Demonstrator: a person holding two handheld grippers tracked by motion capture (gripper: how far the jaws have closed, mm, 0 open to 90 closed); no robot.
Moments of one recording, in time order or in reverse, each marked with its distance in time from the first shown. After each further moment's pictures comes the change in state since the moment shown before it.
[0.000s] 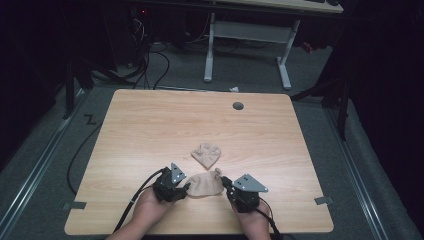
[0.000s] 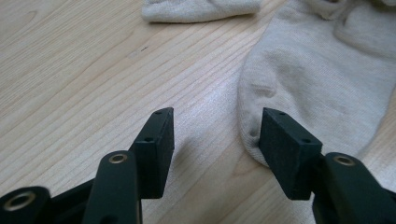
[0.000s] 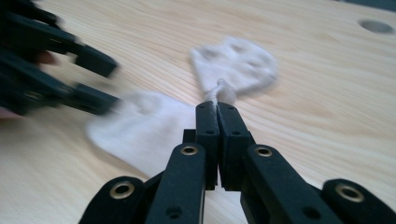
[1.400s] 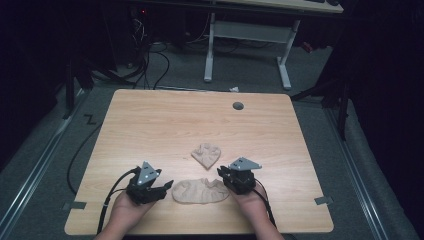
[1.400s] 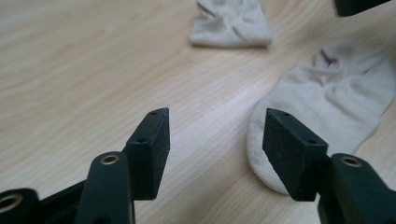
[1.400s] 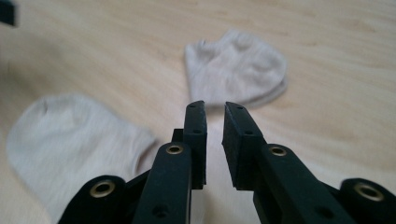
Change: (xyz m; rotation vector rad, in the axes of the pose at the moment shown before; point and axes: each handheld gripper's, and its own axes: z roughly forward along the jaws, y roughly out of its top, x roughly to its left) left arm 0.042 -0.026 -0.070 -0.163 -0.025 -0.100; right arm -0.026 0.025 0.044 0.091 0.101 0.004
